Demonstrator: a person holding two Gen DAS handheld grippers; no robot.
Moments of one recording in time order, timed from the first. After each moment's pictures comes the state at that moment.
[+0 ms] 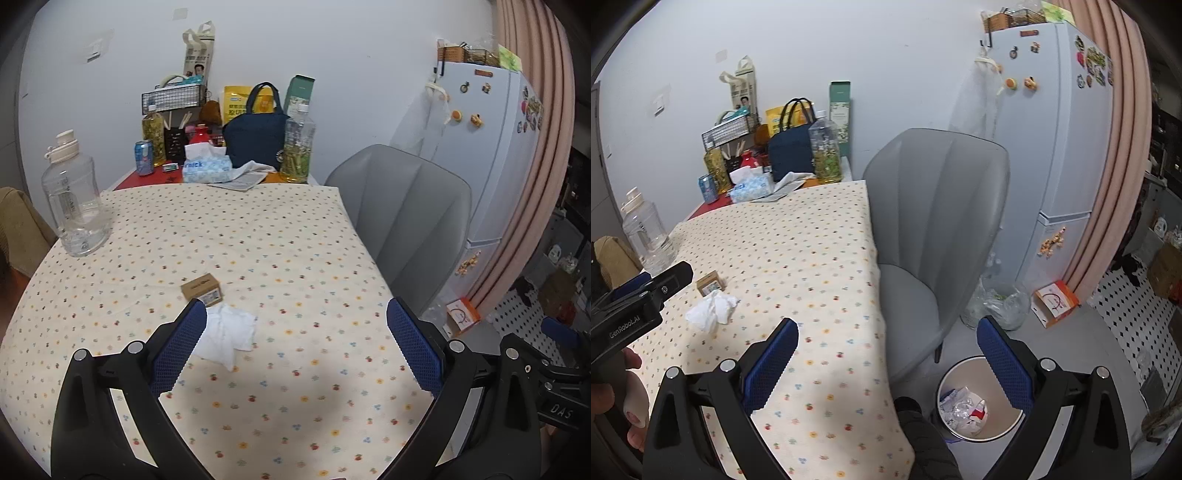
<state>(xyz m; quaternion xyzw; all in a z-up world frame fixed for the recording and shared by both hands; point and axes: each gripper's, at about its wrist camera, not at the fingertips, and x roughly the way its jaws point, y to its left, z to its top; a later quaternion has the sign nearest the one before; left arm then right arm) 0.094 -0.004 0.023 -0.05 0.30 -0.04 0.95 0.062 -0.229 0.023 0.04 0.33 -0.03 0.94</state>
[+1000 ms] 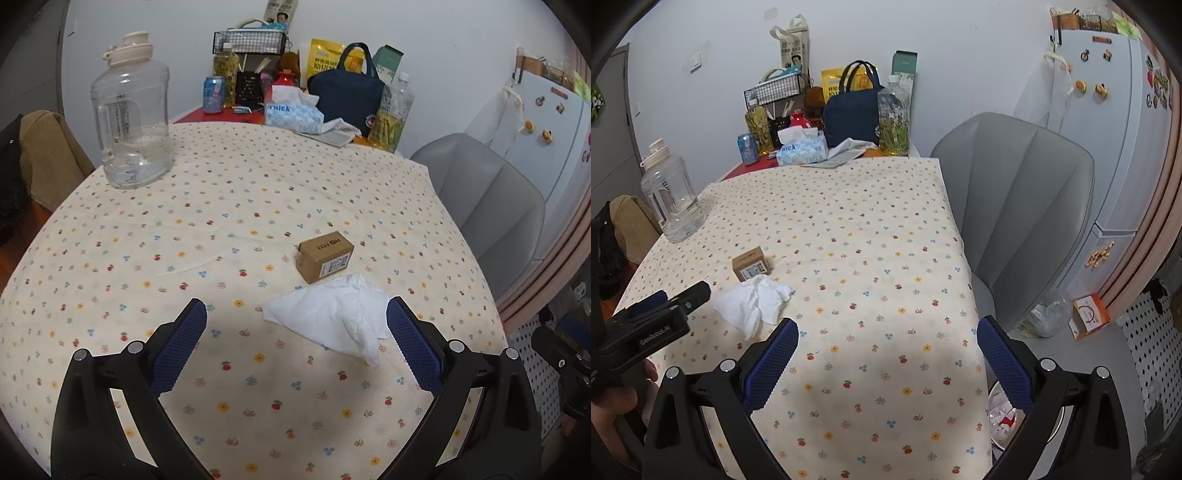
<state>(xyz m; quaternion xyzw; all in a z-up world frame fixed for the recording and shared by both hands) 0.137 0.102 -0.051 -0.11 0.37 0.04 0.92 0.126 -0.129 -0.011 0.00 0.37 0.04 0.93</state>
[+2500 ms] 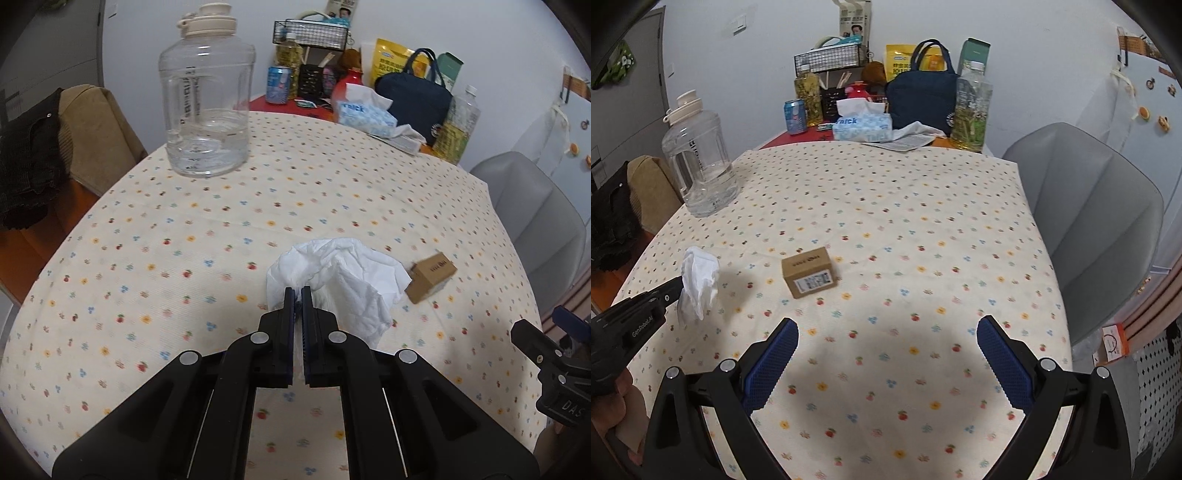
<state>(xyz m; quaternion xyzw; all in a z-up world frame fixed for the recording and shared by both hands) 0.137 0.184 -0.059 -0.13 0.38 0.13 0.91 0.181 -0.028 -0.031 -0.05 0.39 0.12 0.91</state>
